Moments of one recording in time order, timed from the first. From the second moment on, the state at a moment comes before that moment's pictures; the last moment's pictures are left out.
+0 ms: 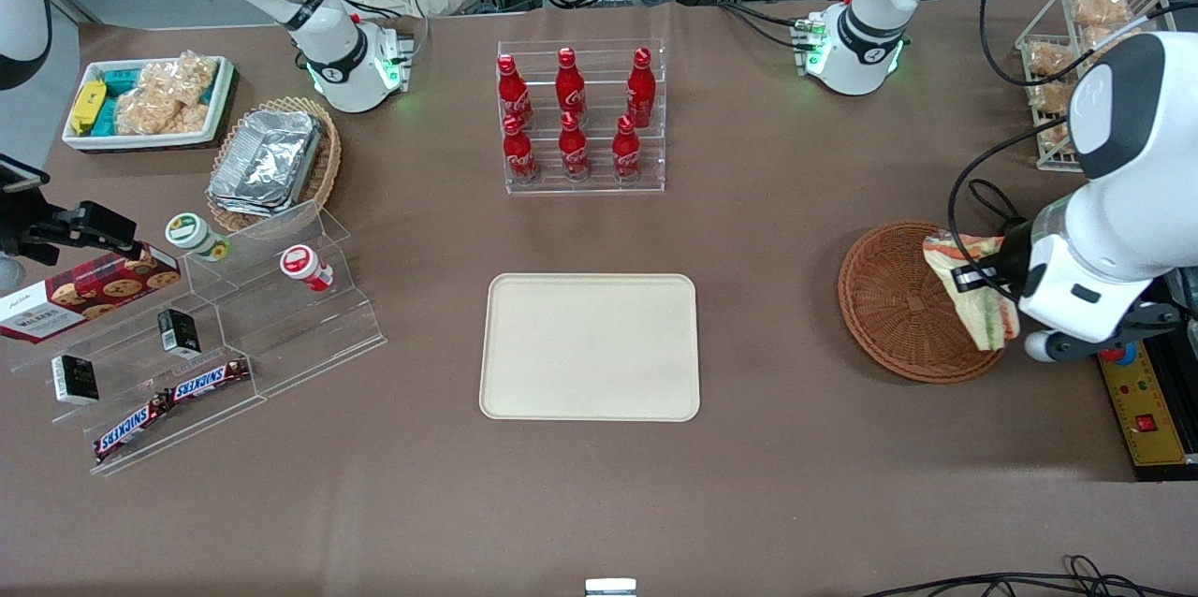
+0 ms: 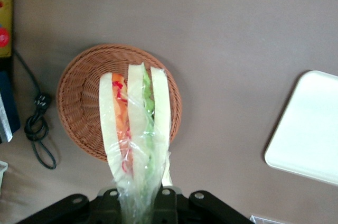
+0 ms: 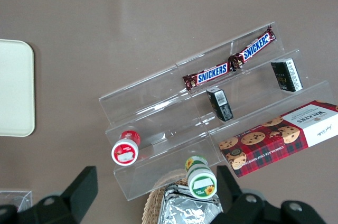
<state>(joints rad) -0.04 0.32 -0.13 -1.35 0.04 1.55 -0.38</state>
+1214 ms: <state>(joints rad) -0.39 0.81 -0.28 -1.36 0.18 2.14 -0.57</state>
